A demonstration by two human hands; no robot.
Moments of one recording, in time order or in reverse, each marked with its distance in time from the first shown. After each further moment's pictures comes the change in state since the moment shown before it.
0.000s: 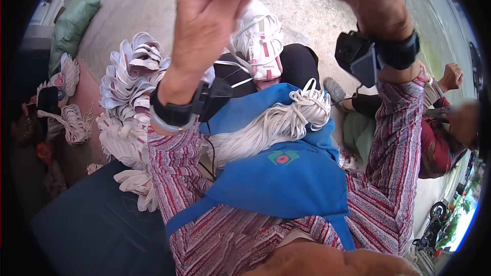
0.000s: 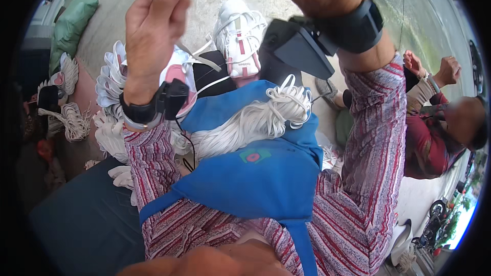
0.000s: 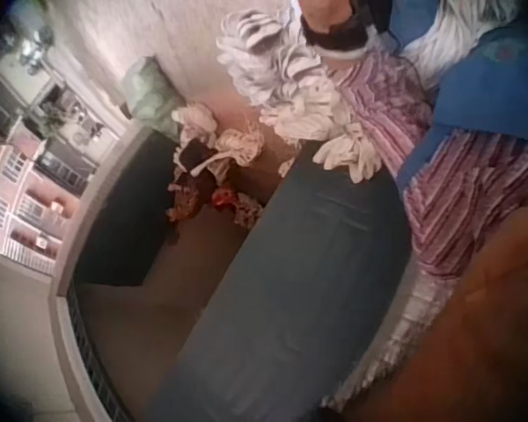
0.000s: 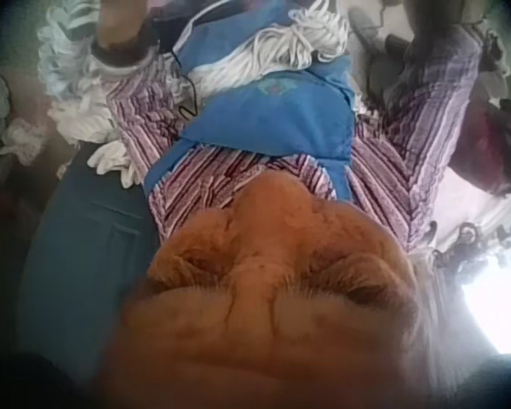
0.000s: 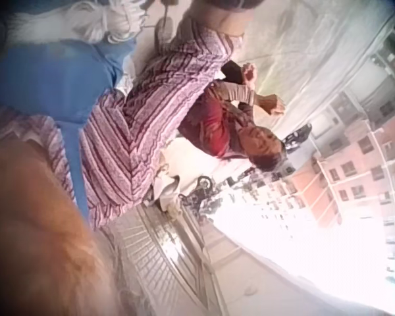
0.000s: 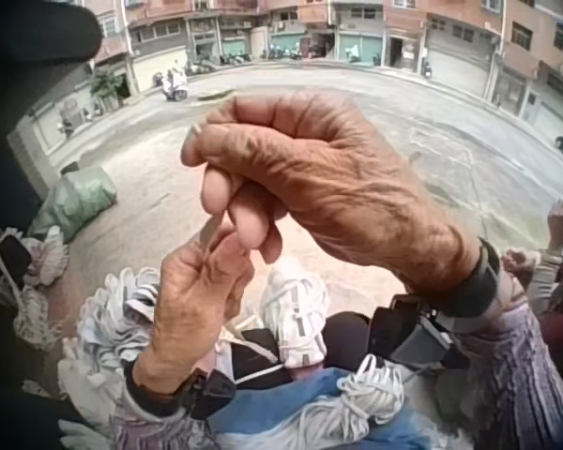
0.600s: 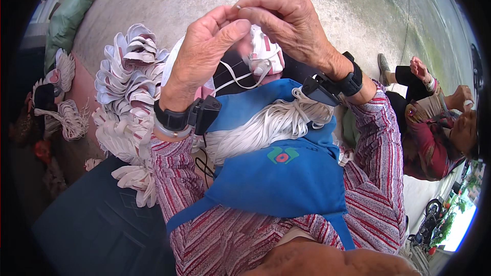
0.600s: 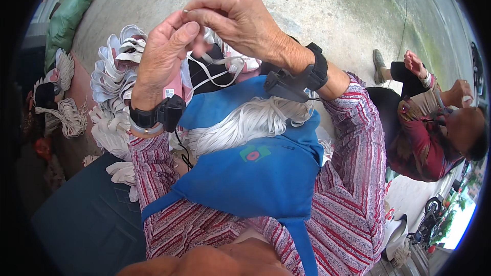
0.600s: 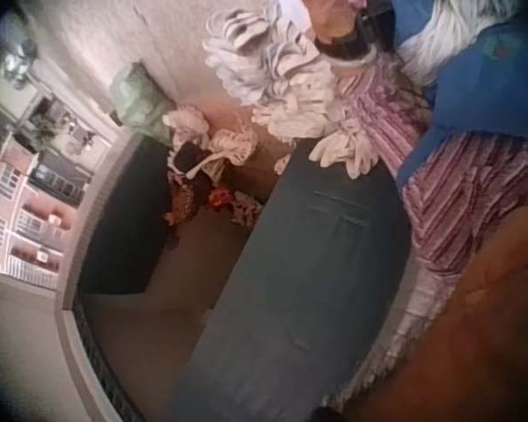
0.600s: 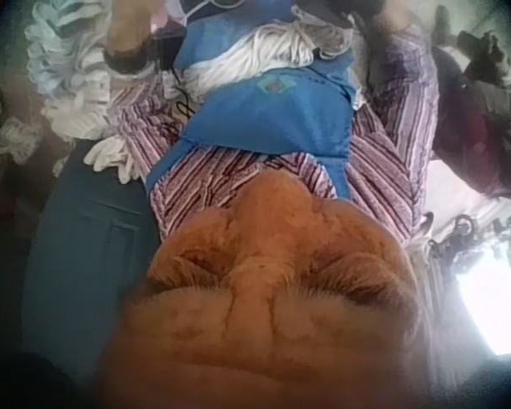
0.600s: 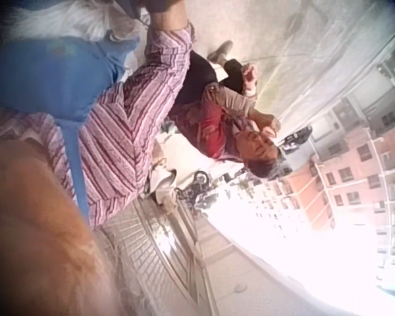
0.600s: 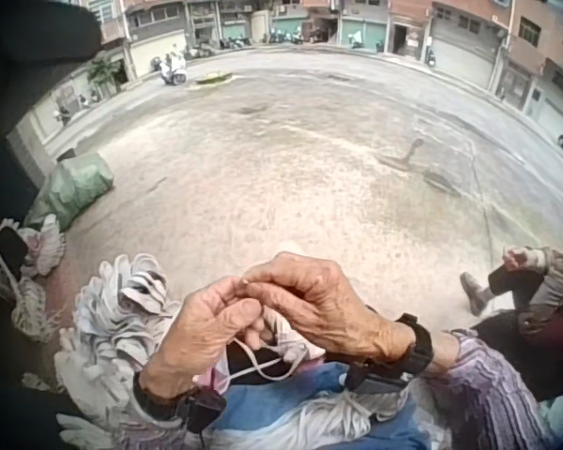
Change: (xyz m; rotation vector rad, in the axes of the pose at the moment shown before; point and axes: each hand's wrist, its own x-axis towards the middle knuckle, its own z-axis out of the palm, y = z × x) left_hand -0.032 -0.058 -0.039 -0.198 -0.217 -0.287; right_hand -0.075 0.090 0.039 -0.335 0.220 0.271
